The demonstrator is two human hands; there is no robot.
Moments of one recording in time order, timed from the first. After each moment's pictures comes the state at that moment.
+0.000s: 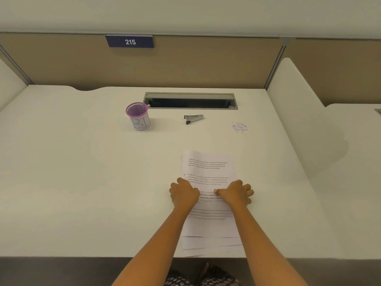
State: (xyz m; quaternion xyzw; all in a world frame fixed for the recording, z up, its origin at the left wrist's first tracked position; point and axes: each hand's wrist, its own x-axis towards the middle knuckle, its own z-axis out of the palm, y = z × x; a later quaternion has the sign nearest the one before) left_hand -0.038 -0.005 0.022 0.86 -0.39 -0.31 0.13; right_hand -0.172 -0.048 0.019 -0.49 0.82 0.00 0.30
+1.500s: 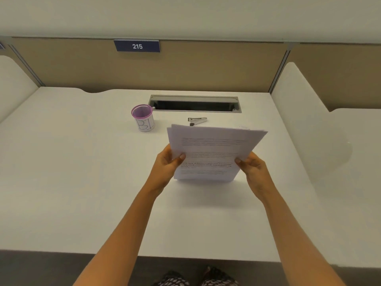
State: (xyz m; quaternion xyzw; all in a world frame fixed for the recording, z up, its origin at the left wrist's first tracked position) left_hand 0.035 -0.002 0.114 0.52 -0.46 -0.46 0.56; right_hand -0.225 -0.084 0.075 -0.51 0.39 -0.45 0.62
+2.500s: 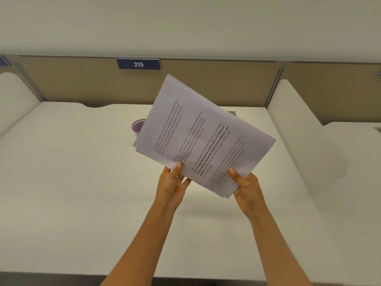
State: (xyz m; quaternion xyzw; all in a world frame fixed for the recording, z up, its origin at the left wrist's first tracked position) left_hand 0.010 -0.019 0.107 0.37 -0.08 -0.61 0.70; right_hand -0.191 -0.059 0.099 -0.38 0.32 -0.52 0.70
